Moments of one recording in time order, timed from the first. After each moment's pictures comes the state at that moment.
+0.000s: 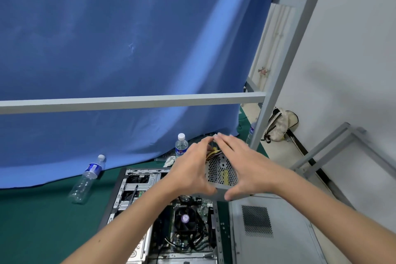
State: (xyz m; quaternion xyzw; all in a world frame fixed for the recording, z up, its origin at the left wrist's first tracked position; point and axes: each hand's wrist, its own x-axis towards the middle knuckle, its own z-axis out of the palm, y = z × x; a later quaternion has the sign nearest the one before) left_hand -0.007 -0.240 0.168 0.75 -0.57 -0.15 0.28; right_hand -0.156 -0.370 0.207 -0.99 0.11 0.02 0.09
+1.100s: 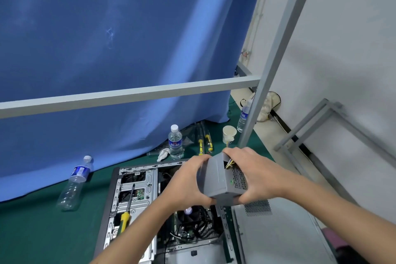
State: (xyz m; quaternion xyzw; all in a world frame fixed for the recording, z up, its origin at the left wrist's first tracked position) left_hand 0.012 -0.216 0.103 0.69 -0.57 -0.26 0.36; right_hand -0.166 -0.355 0.166 -0.97 0.17 0.03 0.15
